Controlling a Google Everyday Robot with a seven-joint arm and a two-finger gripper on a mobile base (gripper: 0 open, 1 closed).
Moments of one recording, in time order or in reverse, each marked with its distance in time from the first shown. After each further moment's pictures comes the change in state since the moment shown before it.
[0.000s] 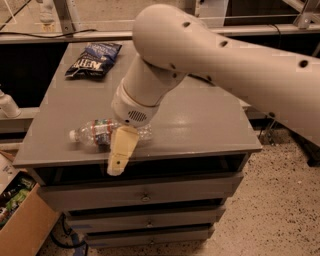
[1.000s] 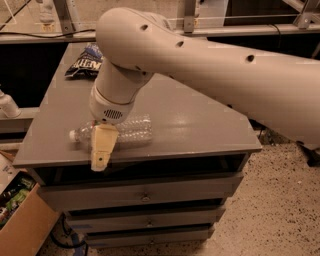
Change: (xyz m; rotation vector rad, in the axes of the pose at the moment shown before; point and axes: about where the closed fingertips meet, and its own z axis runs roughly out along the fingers) arm -0.035 -0.021 0.030 0.018 0.045 -0.099
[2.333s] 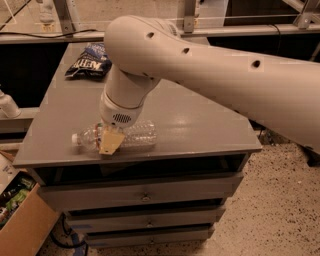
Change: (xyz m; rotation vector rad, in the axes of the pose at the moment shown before) arm 0.028 0.003 0.002 0.007 0.055 0.051
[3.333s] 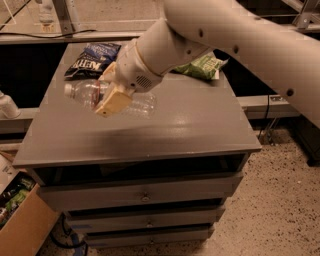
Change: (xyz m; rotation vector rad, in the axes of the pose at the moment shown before) arm -0.034 -0.041 -0.088 0.111 -0.404 -0.074
